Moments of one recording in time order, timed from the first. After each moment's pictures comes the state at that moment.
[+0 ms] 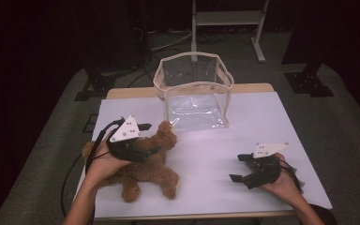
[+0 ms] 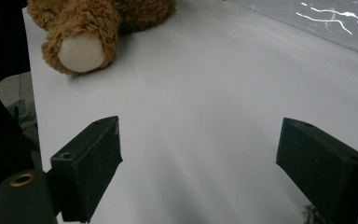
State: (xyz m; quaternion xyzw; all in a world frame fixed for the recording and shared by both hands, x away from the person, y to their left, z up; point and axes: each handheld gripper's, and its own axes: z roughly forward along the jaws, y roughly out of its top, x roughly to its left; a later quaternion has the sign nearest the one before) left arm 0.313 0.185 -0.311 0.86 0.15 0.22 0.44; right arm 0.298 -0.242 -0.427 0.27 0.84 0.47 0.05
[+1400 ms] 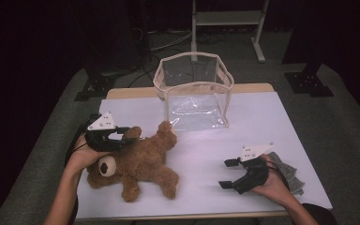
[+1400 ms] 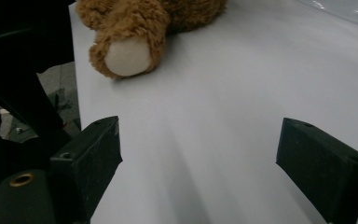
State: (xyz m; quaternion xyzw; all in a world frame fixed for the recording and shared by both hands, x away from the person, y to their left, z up) left arm 0.357 0.259 -0.341 0.88 0.20 0.17 0.40; right arm 0.296 -0.207 -0.427 0.22 0.85 0.47 -0.01
